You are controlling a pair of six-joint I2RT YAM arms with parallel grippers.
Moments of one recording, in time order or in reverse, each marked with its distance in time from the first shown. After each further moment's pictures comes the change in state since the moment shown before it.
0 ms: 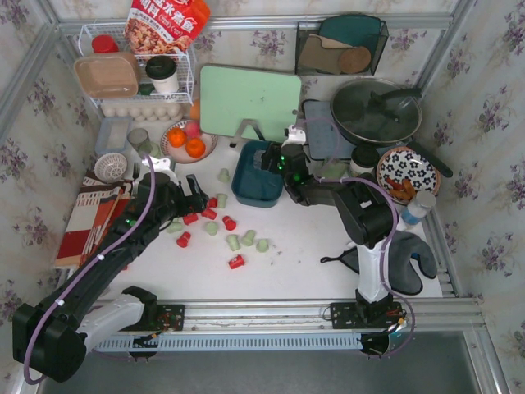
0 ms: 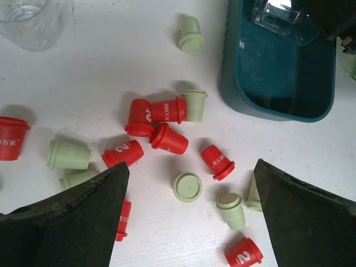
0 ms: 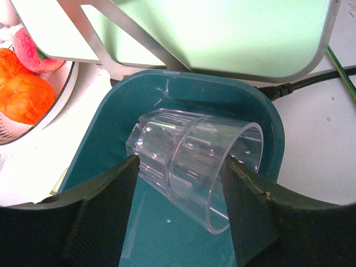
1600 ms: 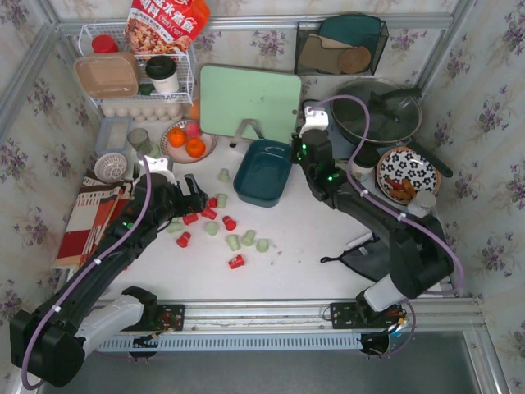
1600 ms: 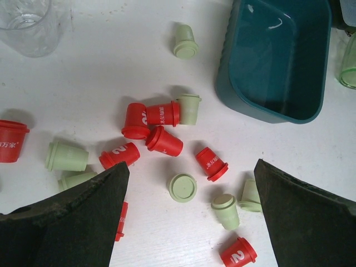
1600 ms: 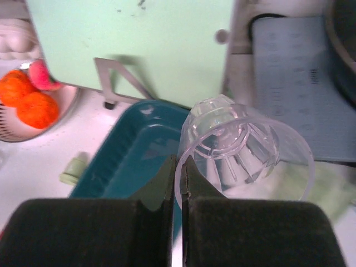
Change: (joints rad) left arm -0.002 -0.032 0.000 -0.001 0.002 -0.009; right arm 0.004 -0.467 -0.051 -0.357 0.102 -0.181
